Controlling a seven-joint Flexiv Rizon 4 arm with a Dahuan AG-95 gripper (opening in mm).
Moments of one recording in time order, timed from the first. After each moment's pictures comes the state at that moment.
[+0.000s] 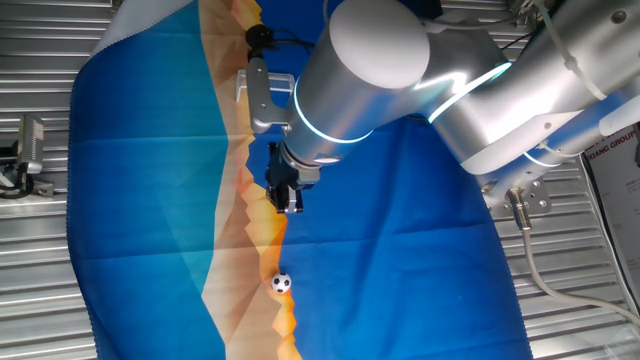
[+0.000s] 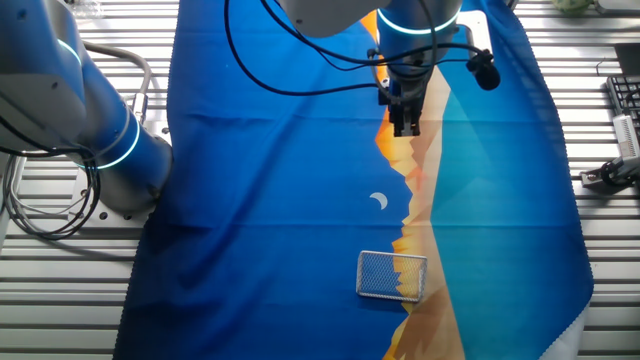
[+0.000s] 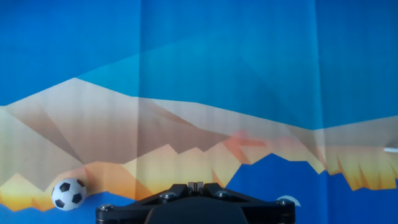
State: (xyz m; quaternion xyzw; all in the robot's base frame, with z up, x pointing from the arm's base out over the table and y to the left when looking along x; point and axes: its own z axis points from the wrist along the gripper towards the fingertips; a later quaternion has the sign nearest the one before) arm 0.504 0.054 0.080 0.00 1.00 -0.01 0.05
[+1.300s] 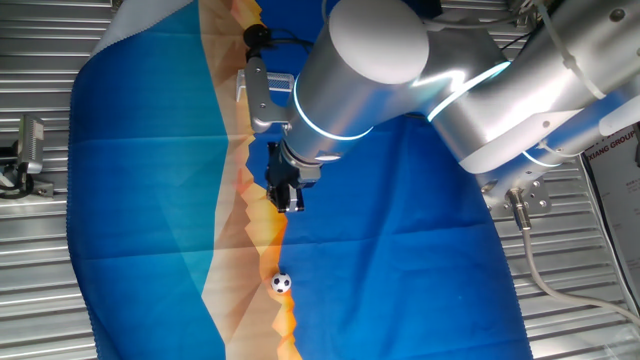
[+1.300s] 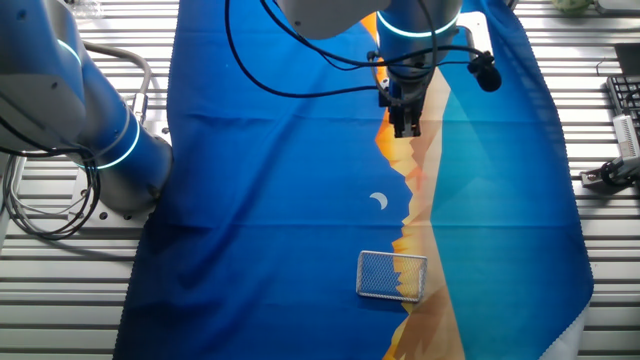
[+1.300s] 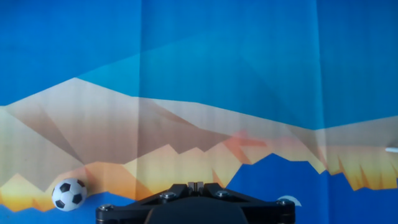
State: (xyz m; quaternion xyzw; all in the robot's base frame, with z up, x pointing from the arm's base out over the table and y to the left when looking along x) arm 0.505 0.054 0.080 -0.04 1.00 0.00 0.04
